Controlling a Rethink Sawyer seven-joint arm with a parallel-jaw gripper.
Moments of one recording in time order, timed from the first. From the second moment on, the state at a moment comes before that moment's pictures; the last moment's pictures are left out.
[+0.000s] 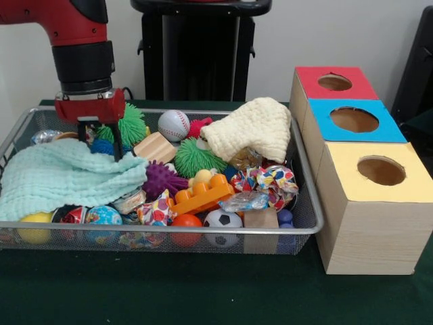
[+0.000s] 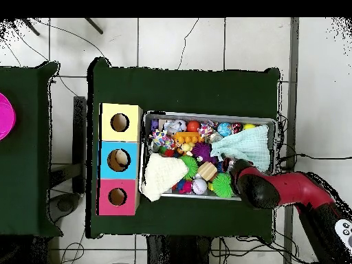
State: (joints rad) arm -1.11 -0.54 0.69 1.81 -0.94 0.39 2.04
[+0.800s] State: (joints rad) arm -1.11 -0.50 0.73 1.79 -0.94 0.39 2.04
